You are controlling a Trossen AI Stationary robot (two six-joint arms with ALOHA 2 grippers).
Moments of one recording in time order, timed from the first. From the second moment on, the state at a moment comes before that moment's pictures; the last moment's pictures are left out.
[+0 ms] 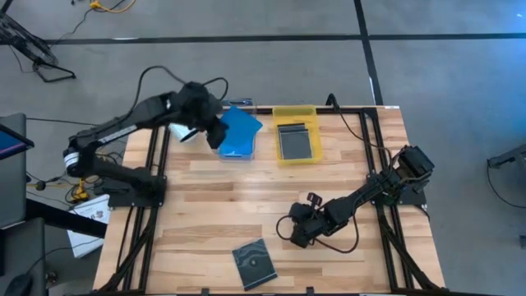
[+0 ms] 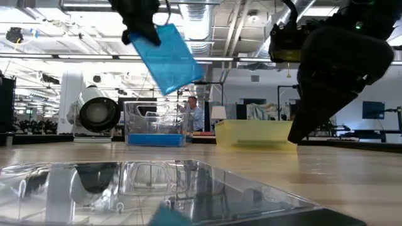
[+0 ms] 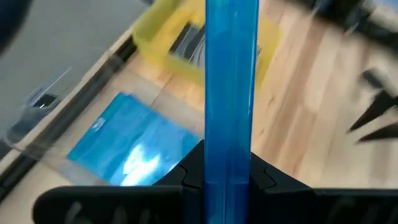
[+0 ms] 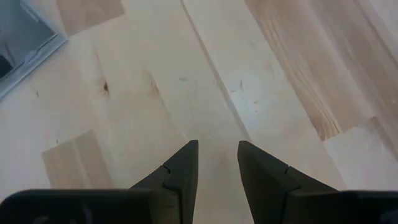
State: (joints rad) left arm 0.50 1.27 1.30 -0.81 0.13 -0.12; right arm 0.51 1.78 1.01 -0.45 0.37 0.81
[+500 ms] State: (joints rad) left arm 0.69 1.51 1.45 -1.04 0.23 0.32; right arm 0.44 1.78 1.01 -0.43 0.37 1.00
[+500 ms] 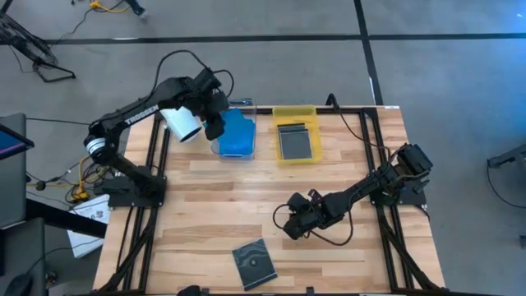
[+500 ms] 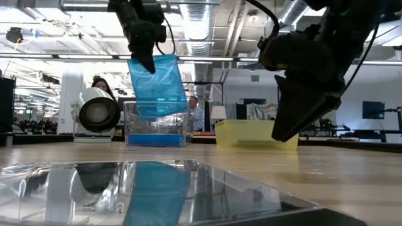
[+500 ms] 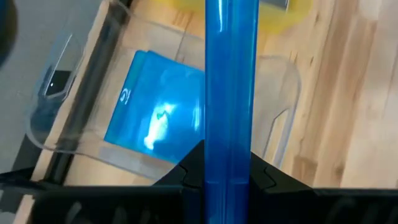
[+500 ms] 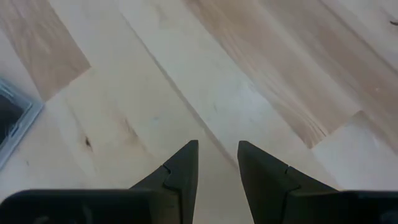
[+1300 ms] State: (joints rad) left arm 0.70 1.61 1.46 -1.16 0.33 0.63; right arm 0.34 1.78 1.01 -0.40 0.37 0.93
